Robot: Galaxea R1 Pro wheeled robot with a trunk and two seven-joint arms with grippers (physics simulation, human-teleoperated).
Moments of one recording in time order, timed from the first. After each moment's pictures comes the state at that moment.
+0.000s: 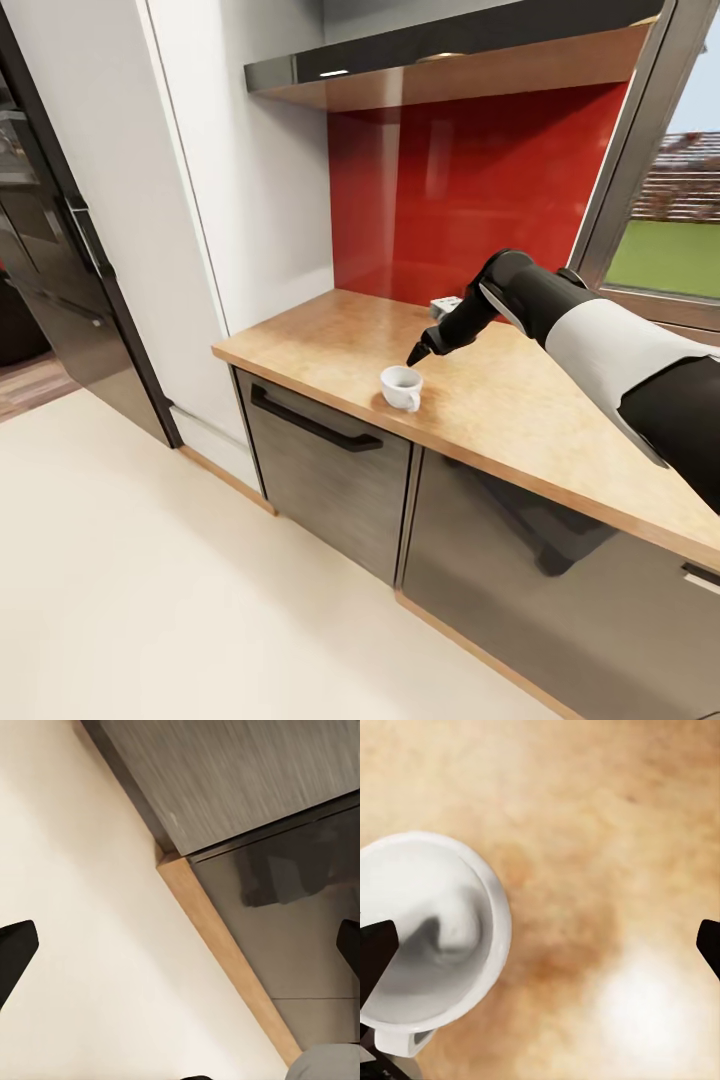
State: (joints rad) left arm -0.18 0.40 0.28 -0.03 0.55 -0.15 -1.33; right arm -1.71 -0.06 0.86 -0.29 -0.21 1.00 0.91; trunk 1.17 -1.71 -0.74
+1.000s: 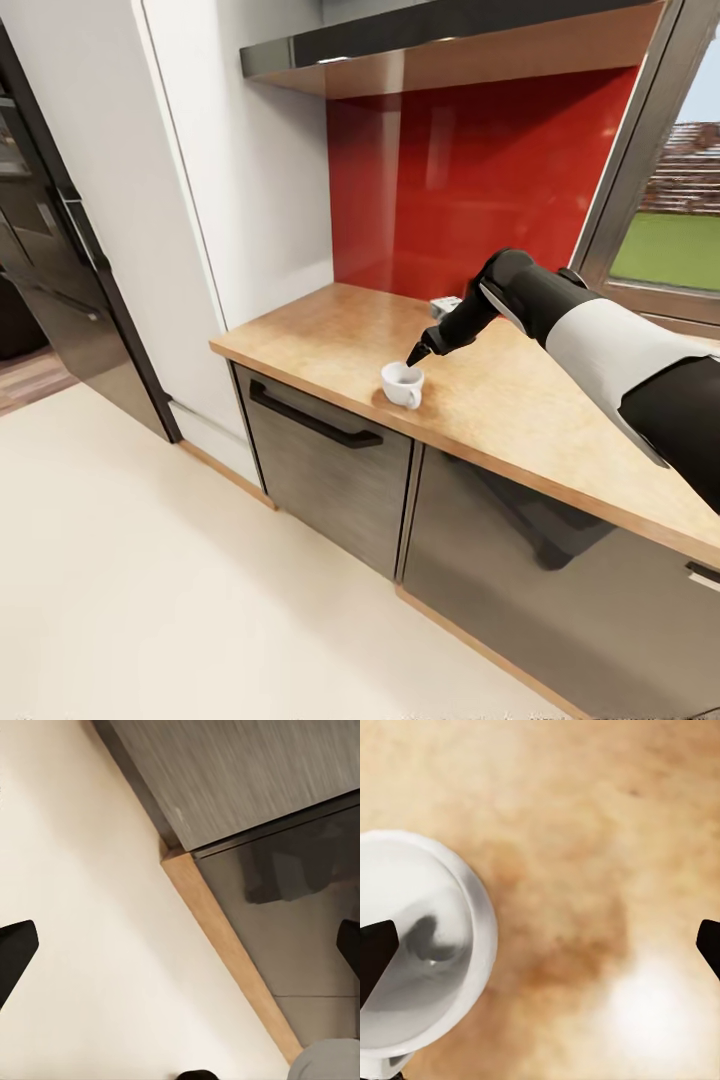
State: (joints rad) left arm -0.18 0.40 0.28 -0.03 0.55 -0.15 -1.33; right arm -1.71 -0.06 0.86 -0.30 -0.21 1.00 0.91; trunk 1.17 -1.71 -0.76
